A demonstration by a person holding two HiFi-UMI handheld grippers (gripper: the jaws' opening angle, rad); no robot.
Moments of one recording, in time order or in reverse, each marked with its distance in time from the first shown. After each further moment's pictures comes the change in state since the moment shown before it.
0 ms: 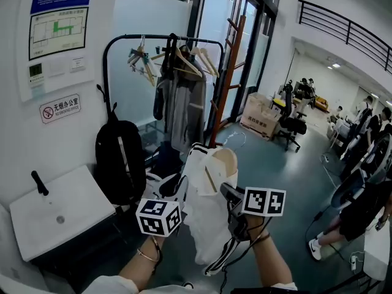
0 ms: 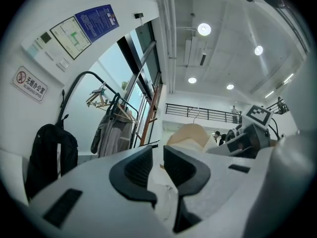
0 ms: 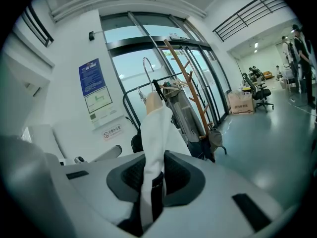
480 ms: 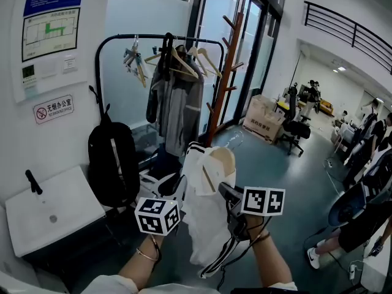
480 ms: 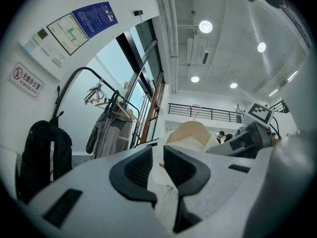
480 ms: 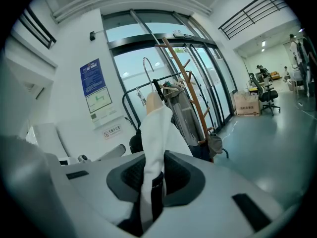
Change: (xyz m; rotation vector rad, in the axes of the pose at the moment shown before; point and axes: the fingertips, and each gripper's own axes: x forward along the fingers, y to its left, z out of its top) left arm 0.065 -0.014 -0.012 -0.003 -0.005 0.041; right arm 0.012 -0.054 0.036 -0.038 0.028 0.056
